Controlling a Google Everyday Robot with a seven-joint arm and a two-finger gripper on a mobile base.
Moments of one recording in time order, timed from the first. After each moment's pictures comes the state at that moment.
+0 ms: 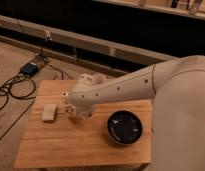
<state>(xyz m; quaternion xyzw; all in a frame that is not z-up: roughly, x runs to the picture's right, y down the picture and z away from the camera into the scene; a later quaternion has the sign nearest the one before) -0.081 0.151 0.754 -0.24 0.10 0.41 0.87</state>
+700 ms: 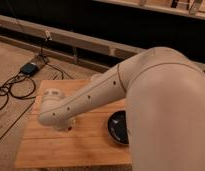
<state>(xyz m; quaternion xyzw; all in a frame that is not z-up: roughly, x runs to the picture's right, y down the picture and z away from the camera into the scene) -0.174 0.202 0.714 -0.24 0.11 0.36 0.89</state>
